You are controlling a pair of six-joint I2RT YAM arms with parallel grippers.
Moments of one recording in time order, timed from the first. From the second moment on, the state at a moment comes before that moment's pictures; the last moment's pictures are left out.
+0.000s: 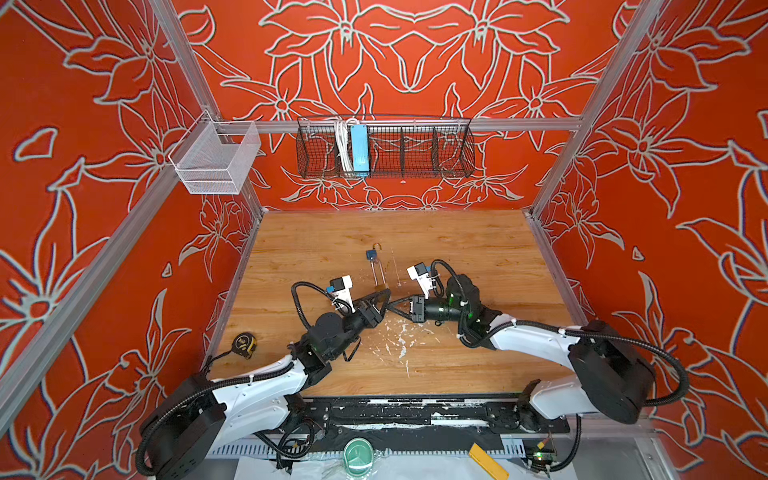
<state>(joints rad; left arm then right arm) -0.75 1.02 0.25 0.77 -0.08 -0.96 0.73 1.42 0.63 0.61 -0.65 0.93</state>
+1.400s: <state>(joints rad) -0.72 0.77 0.38 0.29 0.28 -0.78 0.60 1.19 0.65 0.32 -0.49 0.71</state>
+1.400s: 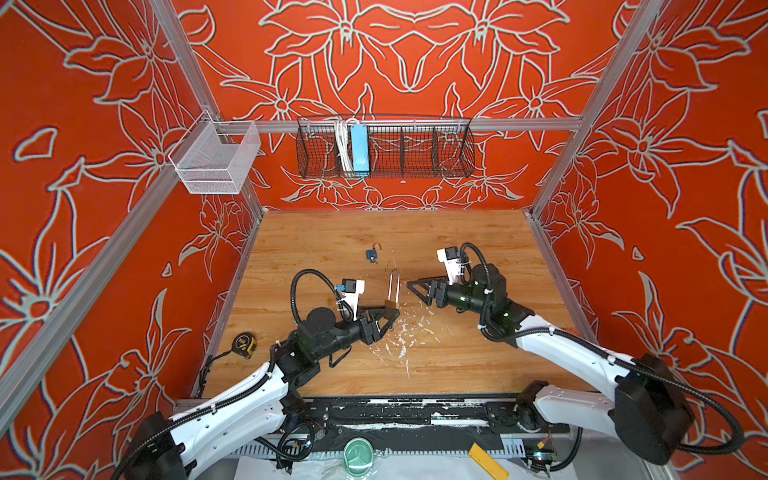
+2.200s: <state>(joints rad) -0.72 0.90 0.39 0.41 0.38 -0.80 0.60 1.31 0.65 0.49 -0.57 0.81</state>
